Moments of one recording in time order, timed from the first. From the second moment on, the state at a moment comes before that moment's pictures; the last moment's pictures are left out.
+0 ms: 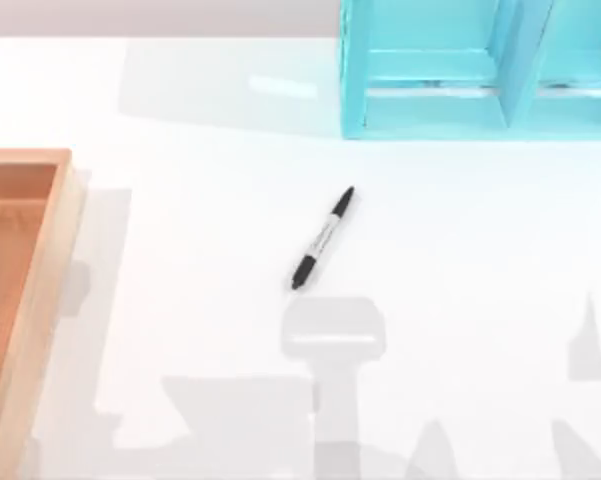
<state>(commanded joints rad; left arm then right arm) 0.12 1.08 0.87 -0.78 0.00 0.13 0.00 0.00 0.00 0.00 0.00 0.00</state>
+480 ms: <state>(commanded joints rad) 0.19 1.66 1.36 -1.20 0.00 0.21 0.00 0.00 0.00 0.00 0.00 0.00</state>
